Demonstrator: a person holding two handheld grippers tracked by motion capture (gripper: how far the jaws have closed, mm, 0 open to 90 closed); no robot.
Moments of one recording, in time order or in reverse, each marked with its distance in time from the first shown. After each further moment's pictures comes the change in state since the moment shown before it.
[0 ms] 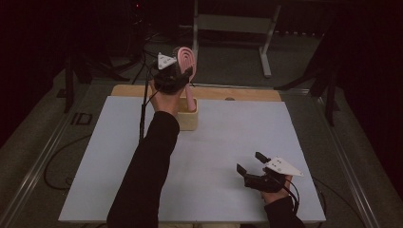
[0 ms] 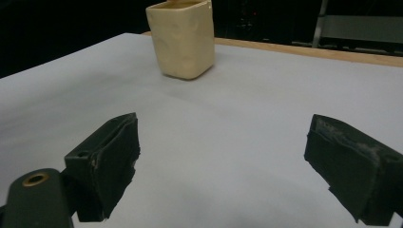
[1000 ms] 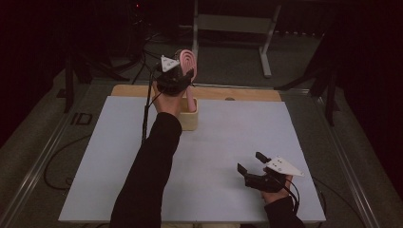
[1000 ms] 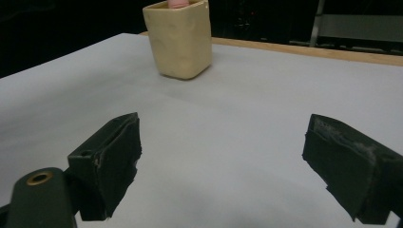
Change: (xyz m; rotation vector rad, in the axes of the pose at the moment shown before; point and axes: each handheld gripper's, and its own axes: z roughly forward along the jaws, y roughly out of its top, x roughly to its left) left arm -0.002 -0.009 0.010 0.015 0.027 0.014; right arm -0.001 0.000 -0.001 0.002 -0.010 0.004
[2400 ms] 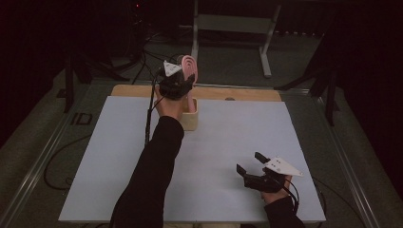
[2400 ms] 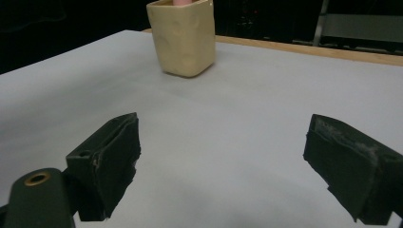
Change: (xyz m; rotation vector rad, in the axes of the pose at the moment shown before) left arm -0.003 -0.015 0.008 0.031 0.012 0.002; right arm 0.002 0.000 0.001 0.007 0.010 -0.011
